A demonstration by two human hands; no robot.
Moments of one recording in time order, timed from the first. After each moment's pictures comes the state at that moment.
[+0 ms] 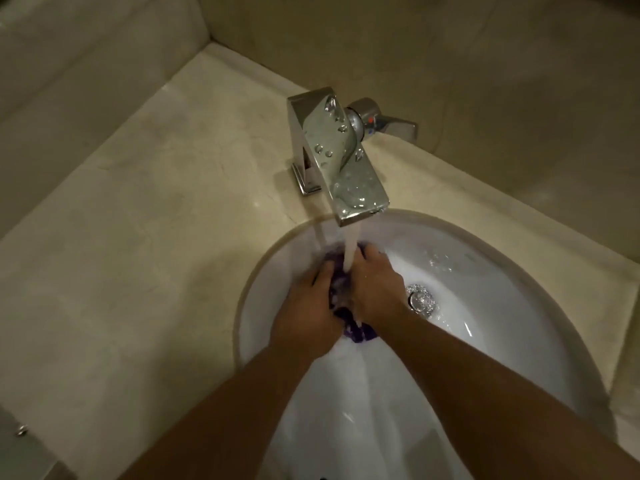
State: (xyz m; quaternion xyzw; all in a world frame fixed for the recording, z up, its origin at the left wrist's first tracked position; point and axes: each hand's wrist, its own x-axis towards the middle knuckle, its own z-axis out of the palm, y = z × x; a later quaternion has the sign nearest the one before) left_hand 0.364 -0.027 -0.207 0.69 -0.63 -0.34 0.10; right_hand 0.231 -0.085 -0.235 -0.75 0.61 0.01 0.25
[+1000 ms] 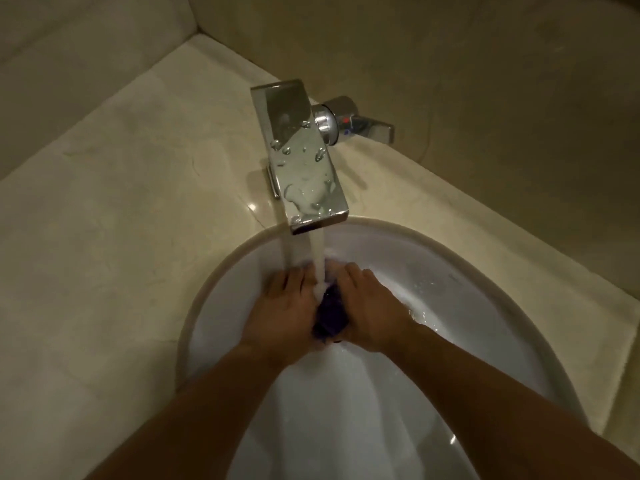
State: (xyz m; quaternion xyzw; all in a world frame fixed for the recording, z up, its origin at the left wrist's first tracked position) left_hand 0.353 -0.043 -0.226 0.64 -0.76 -0.13 -0.01; right_hand 0.186 -0.098 -0.244 -0.85 0.44 0.05 0.29
